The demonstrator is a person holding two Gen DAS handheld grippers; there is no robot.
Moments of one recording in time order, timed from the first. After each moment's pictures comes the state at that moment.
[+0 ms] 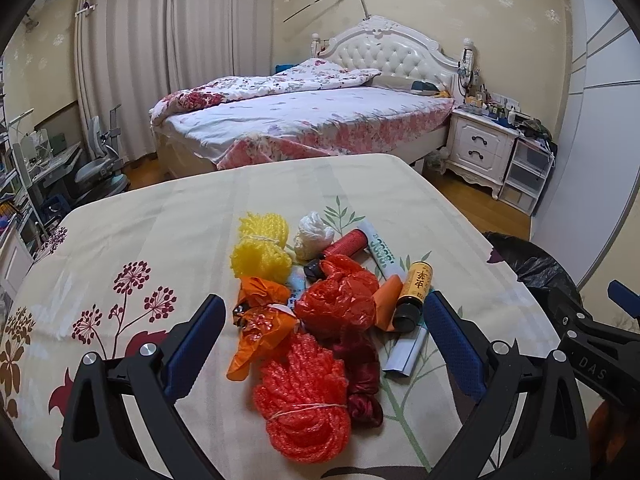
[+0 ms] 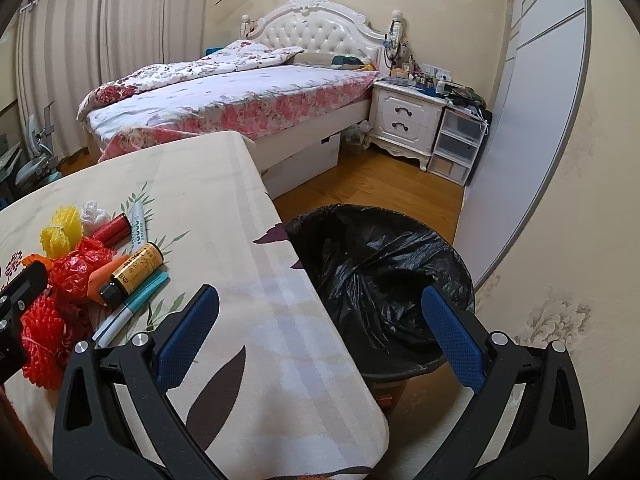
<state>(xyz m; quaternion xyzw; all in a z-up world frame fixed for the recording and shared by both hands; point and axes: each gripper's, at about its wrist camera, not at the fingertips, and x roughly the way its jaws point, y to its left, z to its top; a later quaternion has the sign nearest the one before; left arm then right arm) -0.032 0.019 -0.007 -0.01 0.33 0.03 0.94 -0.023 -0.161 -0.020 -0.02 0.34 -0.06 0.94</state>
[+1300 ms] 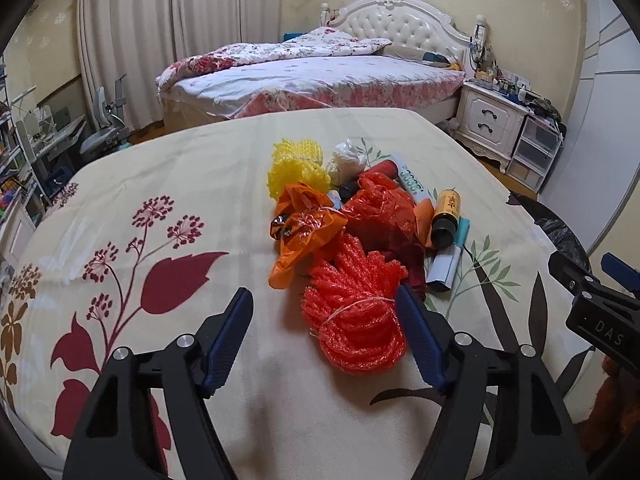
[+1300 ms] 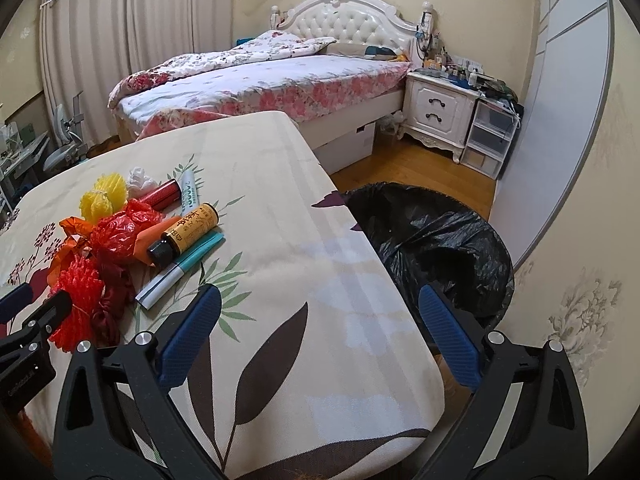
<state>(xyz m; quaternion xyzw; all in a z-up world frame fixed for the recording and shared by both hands) -0.055 0.059 -0.035 -0.03 0.39 0.03 0.92 -0.048 -0.142 -0.034 -0.01 0.37 0.00 0.93</state>
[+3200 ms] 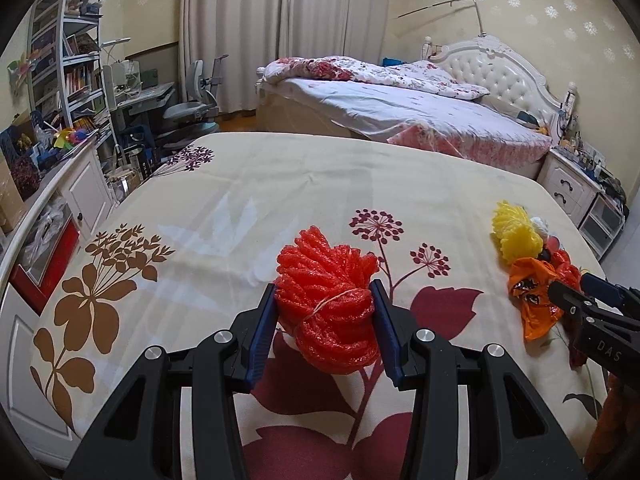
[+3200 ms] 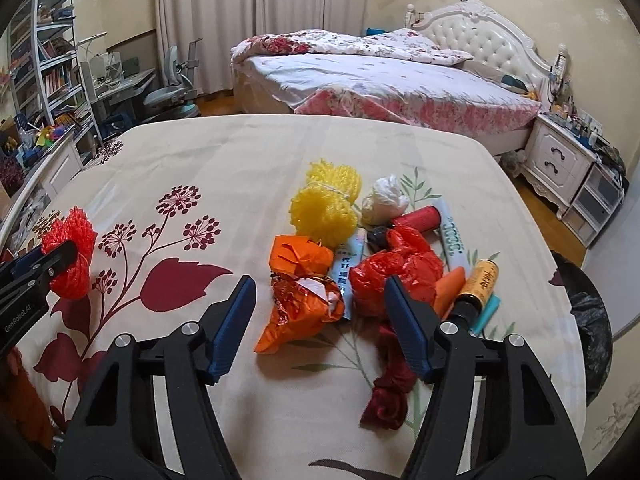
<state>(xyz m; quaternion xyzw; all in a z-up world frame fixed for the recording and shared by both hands) -0.100 0.245 -0.020 -0.10 0.34 0.18 0.92 -0.029 0.057 -0.022 -0.09 0.38 0.19 0.90</state>
